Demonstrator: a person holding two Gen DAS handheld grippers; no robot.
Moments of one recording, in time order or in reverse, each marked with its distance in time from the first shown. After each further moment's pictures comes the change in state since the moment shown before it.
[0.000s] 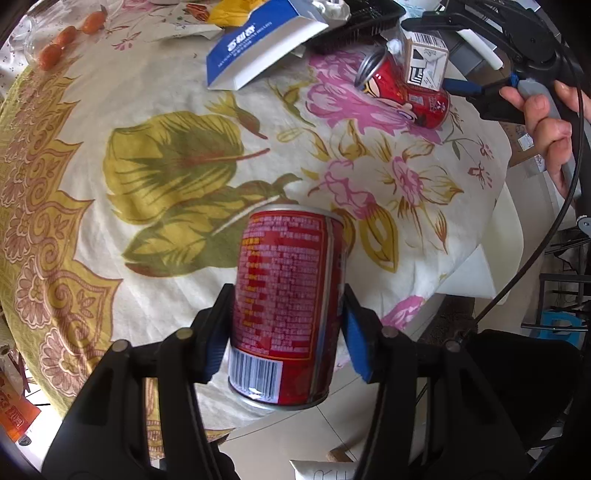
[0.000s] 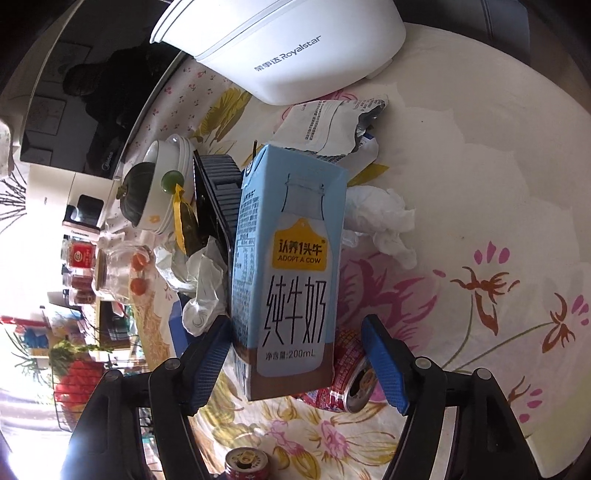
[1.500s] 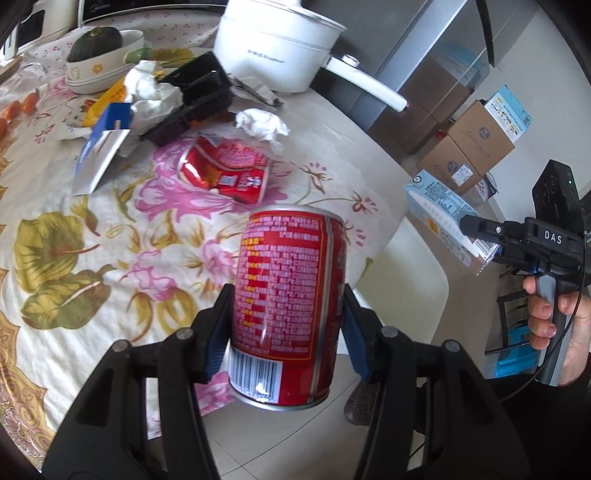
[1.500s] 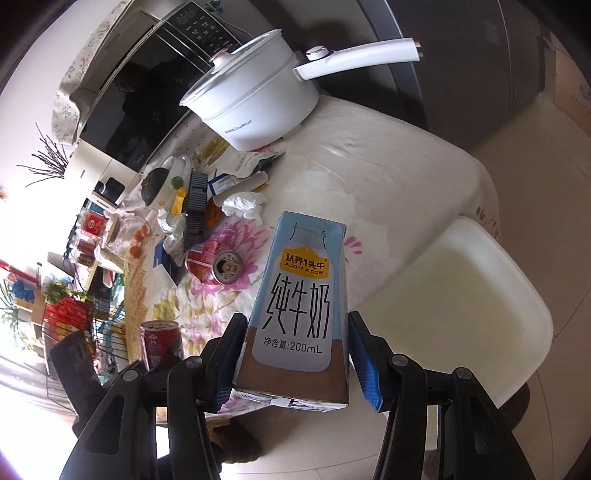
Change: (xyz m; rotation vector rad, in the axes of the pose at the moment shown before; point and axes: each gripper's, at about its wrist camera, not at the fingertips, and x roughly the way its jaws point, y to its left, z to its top) left arm -0.036 -0.118 0.006 0.079 -0.278 -0.222; right arm -0.191 -0.129 -0.102 -0.184 -0.148 -0.088
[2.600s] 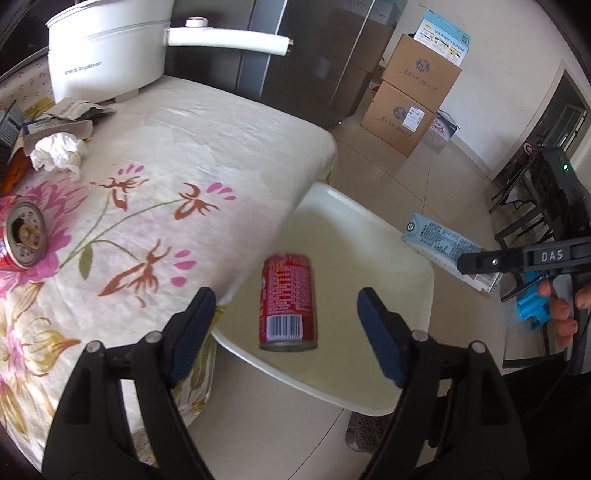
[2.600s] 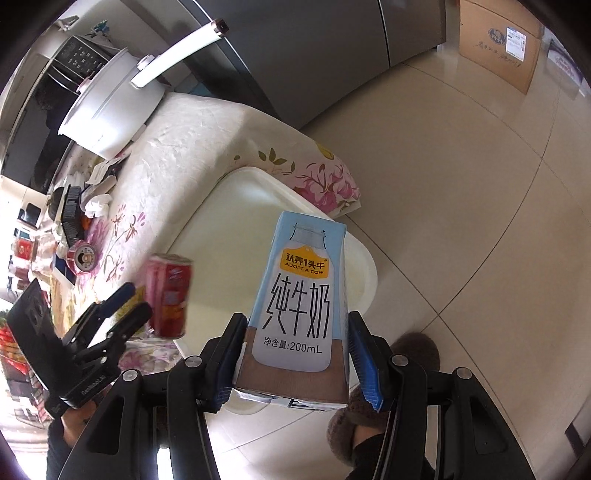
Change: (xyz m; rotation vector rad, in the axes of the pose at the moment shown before) left arm 0.101 -0.123 0.005 0.295 -0.012 -0.070; right arm -0.028 -0.162 -0.046 0.157 0.056 -0.235
